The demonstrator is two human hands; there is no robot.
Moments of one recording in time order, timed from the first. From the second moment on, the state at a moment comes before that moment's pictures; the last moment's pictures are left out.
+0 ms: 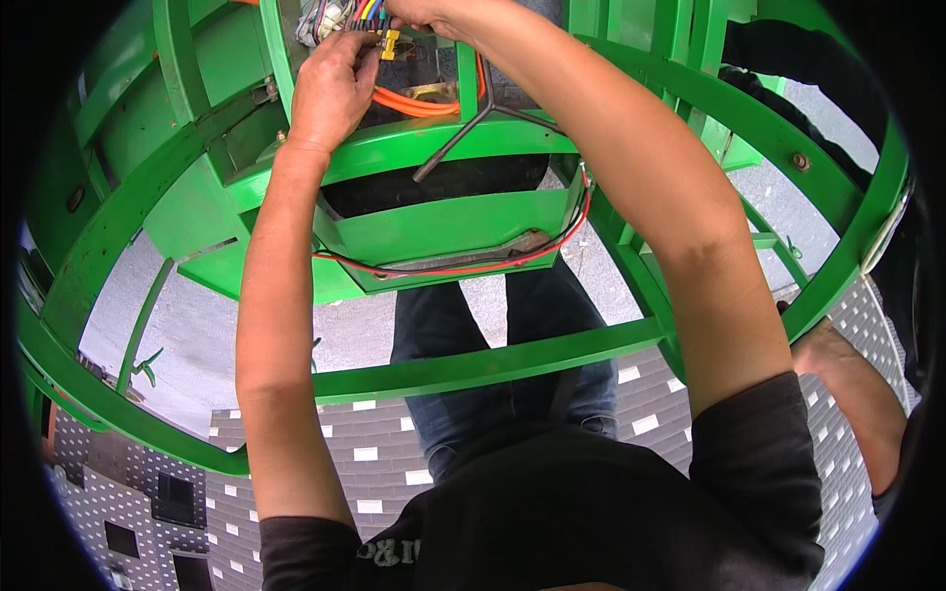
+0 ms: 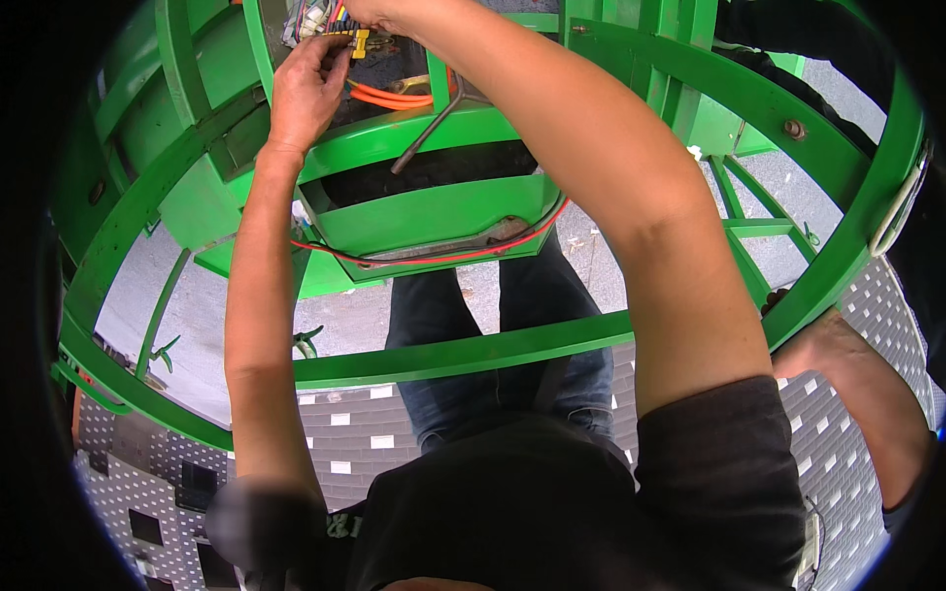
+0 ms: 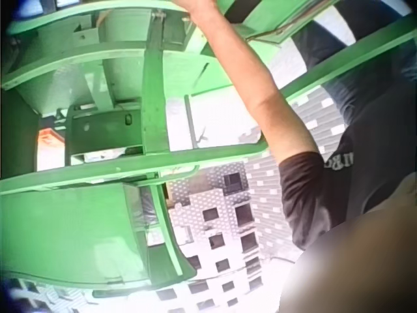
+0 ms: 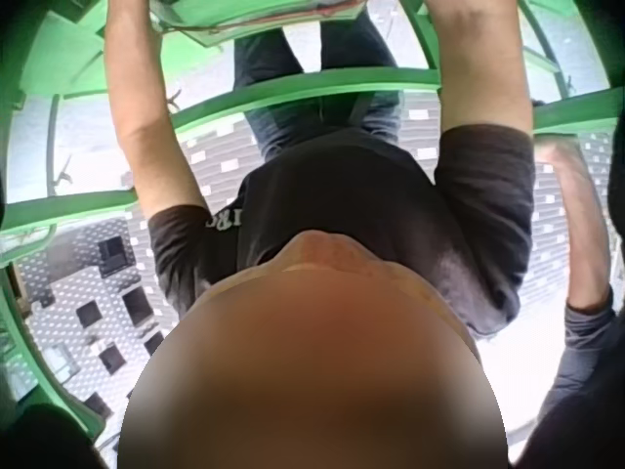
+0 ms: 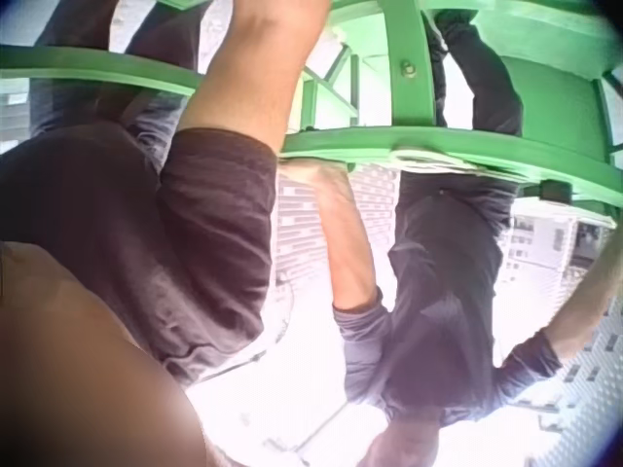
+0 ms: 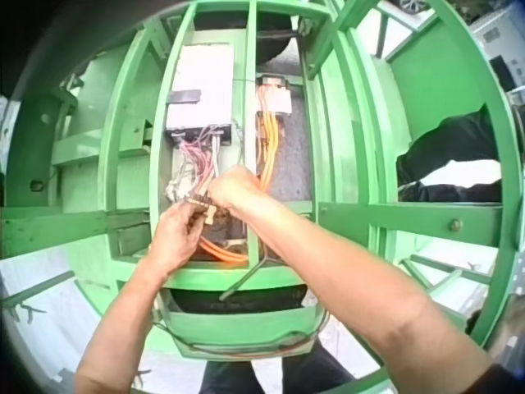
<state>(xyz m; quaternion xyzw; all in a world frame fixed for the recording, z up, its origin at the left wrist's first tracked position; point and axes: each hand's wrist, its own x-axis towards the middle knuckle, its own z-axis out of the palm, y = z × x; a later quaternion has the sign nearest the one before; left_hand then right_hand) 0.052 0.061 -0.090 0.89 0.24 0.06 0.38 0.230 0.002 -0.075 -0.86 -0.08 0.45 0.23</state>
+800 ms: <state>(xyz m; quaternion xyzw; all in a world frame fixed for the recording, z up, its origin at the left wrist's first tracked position) 0.069 0.066 -0.087 0.90 0.23 0.02 0.38 0.217 -0.011 -0.085 -0.85 -0.09 0.45 0.27</state>
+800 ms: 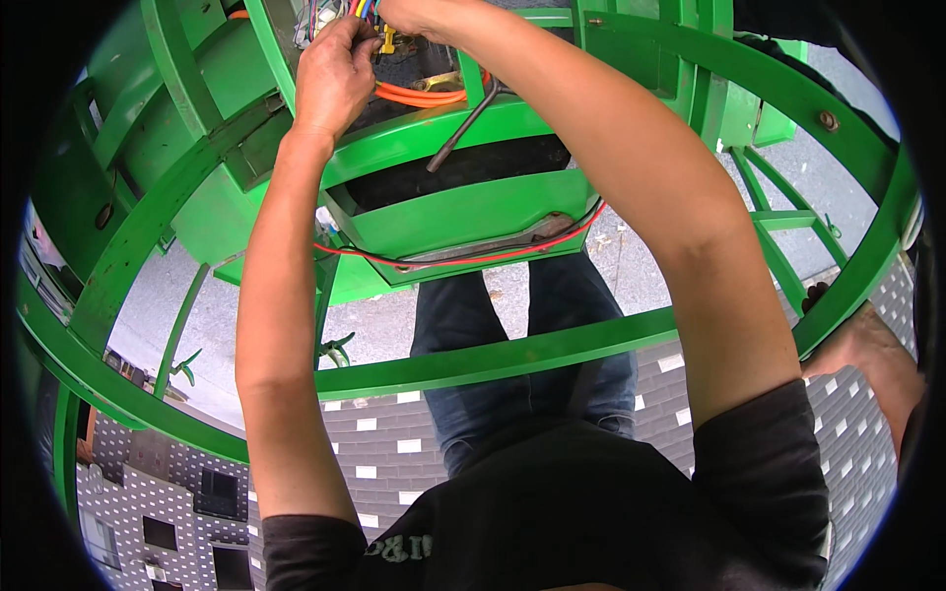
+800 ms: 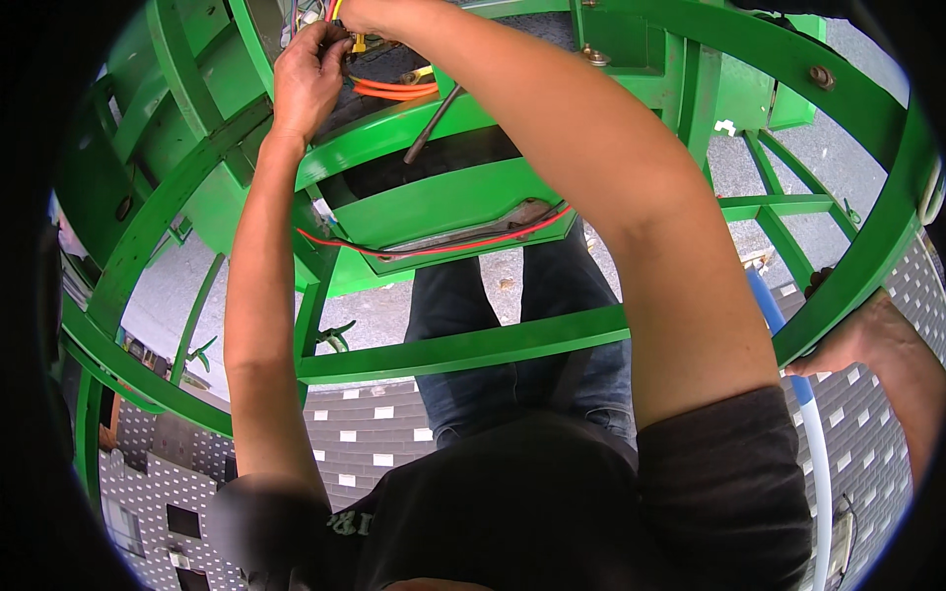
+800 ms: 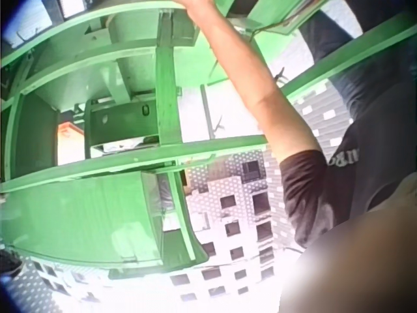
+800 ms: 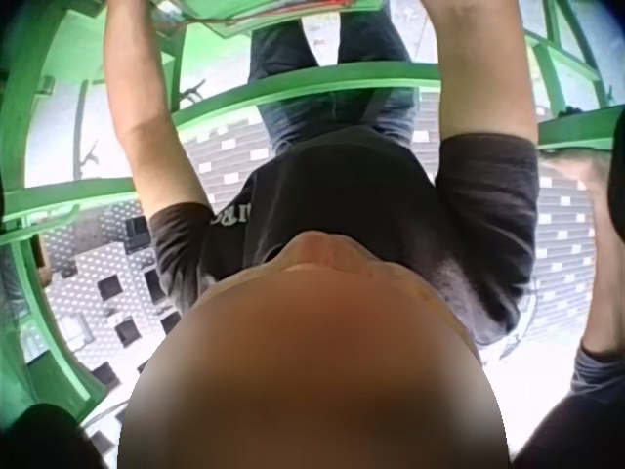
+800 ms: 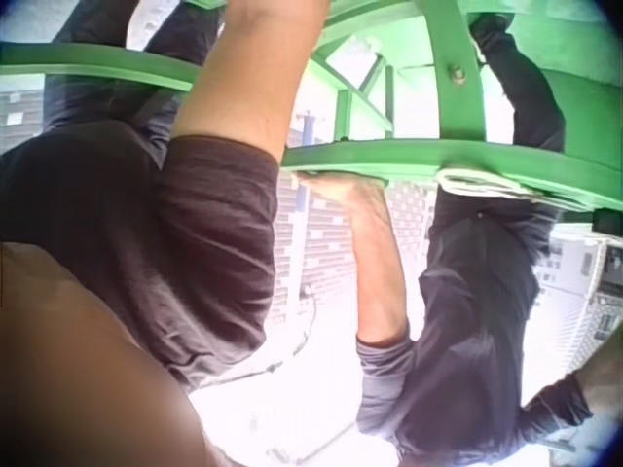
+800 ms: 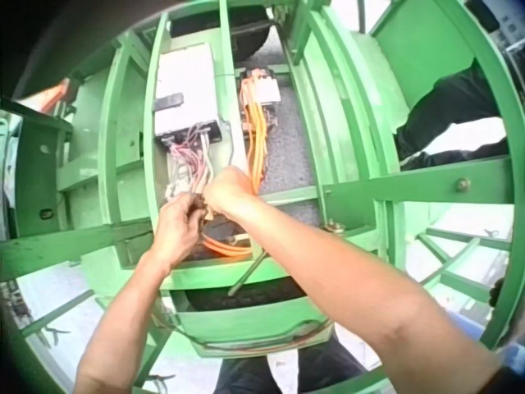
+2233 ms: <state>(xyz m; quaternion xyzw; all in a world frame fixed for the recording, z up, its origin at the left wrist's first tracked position) 0.076 0.067 -0.090 0.97 0.12 -0.05 0.21 0.215 -0.020 -0.095 -0.81 -0.10 0.47 0.34</state>
